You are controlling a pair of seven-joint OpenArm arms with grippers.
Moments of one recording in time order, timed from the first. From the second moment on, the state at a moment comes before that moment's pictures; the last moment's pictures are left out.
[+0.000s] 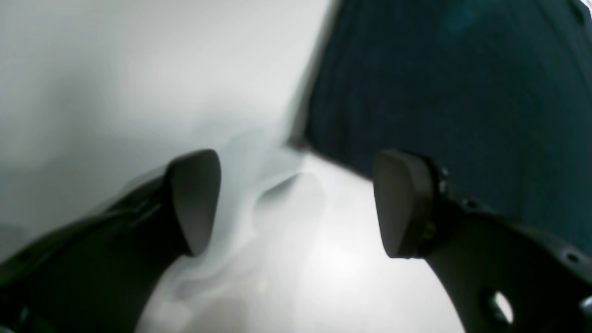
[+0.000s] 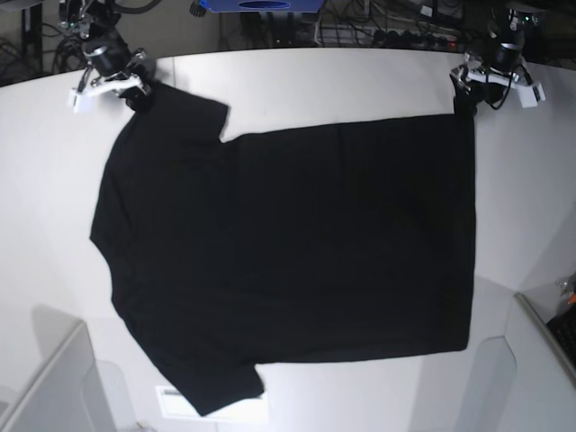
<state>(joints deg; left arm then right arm) 41.9 -19.1 -23.8 93.0 -58.0 -9.1 21.2 -35.6 7.9 18.9 92.2 53.5 10.0 -30.5</state>
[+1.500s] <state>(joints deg) 35.2 -17.3 -31.1 94.9 -48.8 -8.6 39.4 -38.8 6.4 18.8 97.9 45.2 8.9 -31.9</state>
